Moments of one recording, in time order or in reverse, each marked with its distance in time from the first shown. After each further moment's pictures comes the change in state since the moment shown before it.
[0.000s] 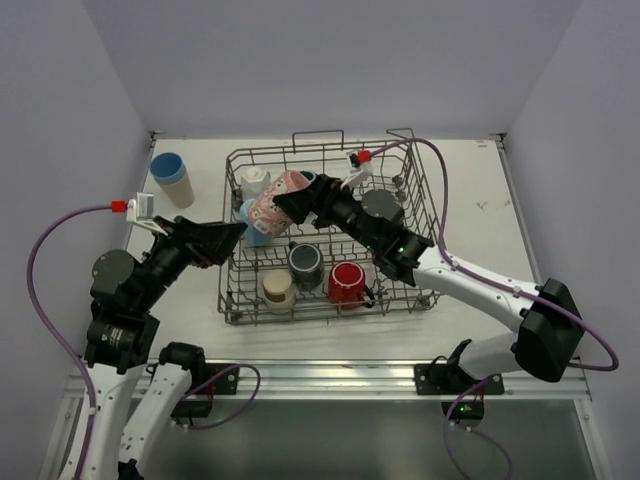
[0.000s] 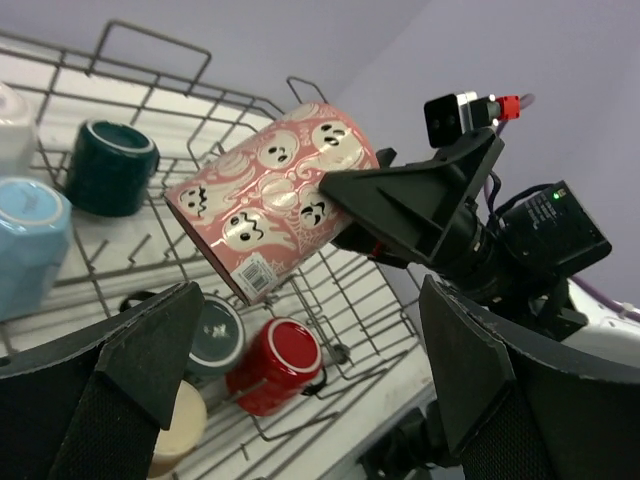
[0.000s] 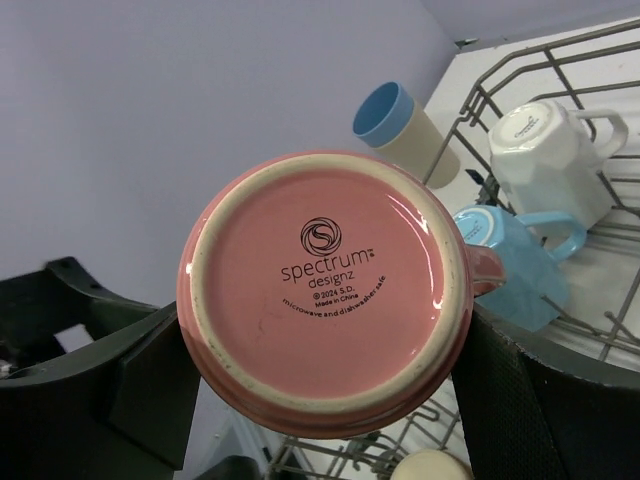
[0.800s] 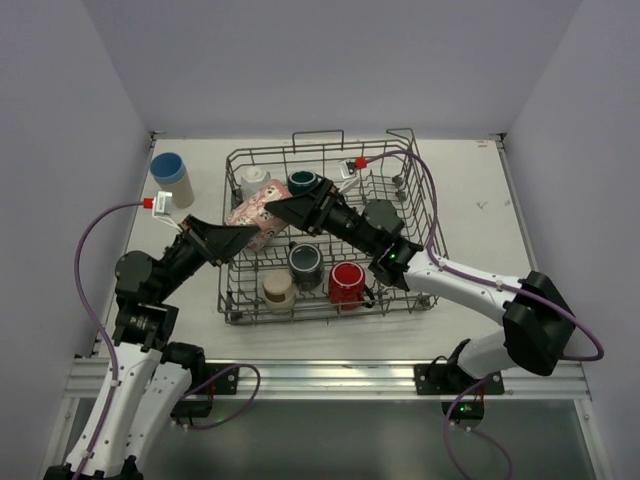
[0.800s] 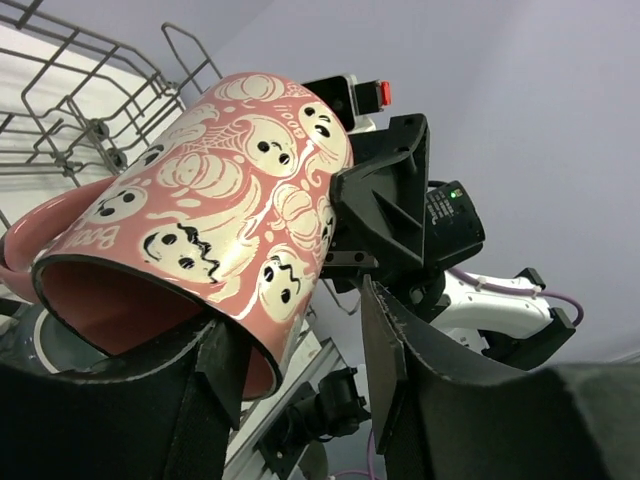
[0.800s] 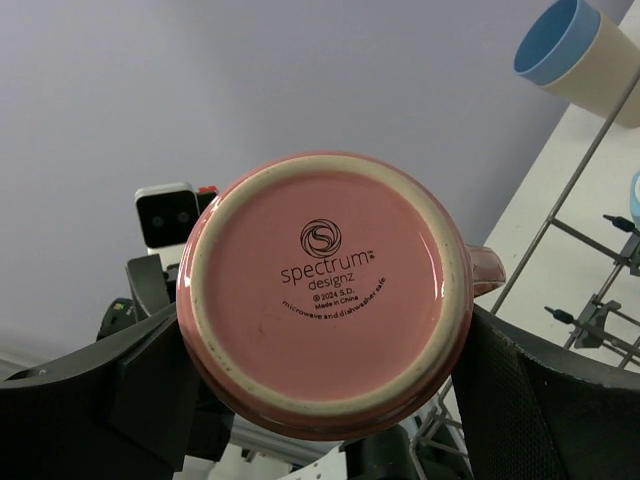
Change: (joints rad) left arm 0.000 0.030 -0.238 0.429 0.224 -0.355; right arm 0.003 0.040 -0.093 0.301 -0.202 0.351
